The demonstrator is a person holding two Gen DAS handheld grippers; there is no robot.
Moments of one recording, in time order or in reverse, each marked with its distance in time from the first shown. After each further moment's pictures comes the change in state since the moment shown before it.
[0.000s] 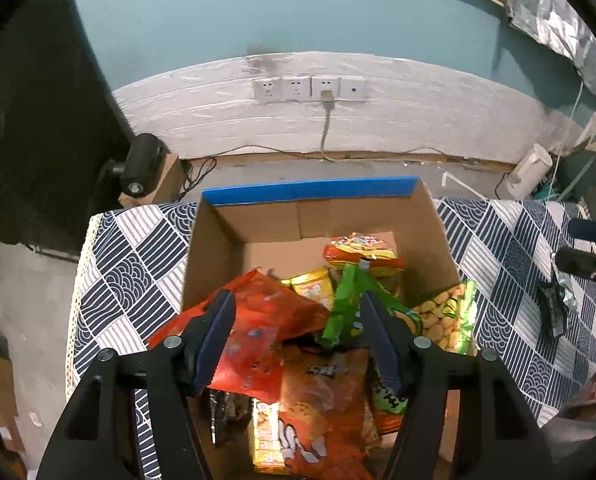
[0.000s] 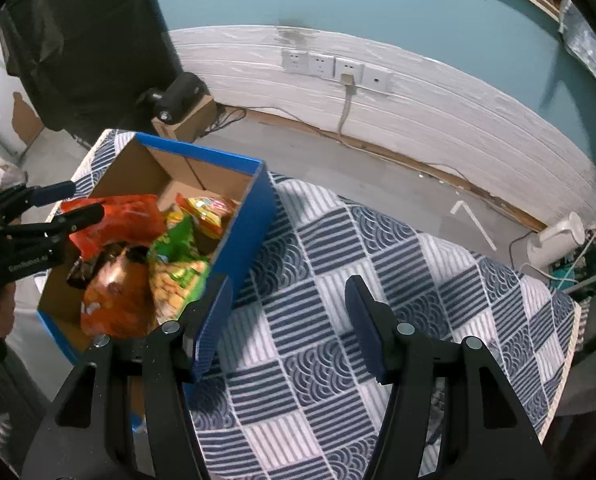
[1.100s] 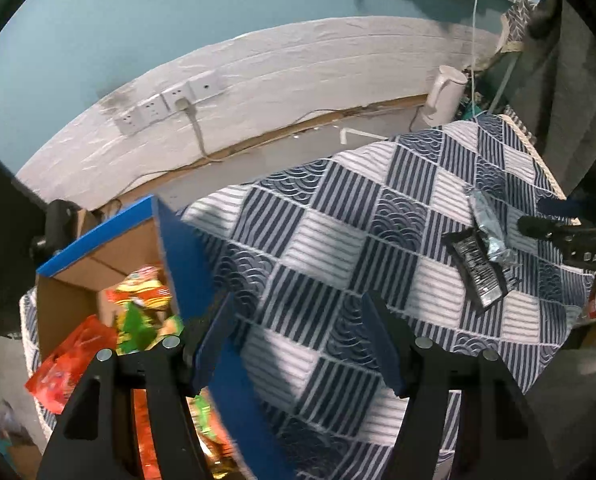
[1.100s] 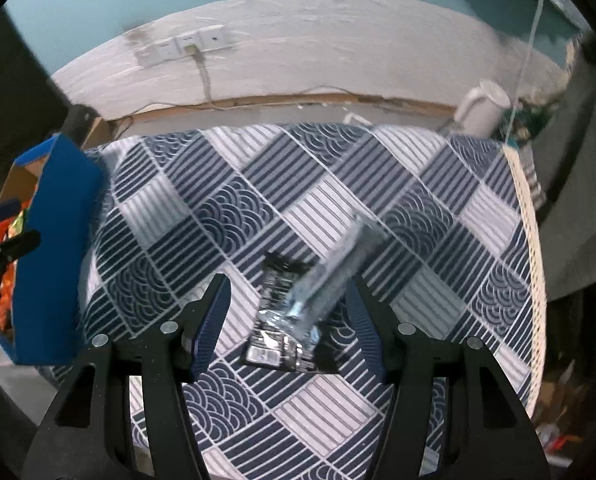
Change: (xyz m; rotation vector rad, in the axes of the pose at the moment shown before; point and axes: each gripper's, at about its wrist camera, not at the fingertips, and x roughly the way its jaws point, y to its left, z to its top) left arm 0.014 -0.213 -0.003 0.317 0.058 -0.139; right arm -0.008 -0.186 -0.134 0.379 0.051 -0.129
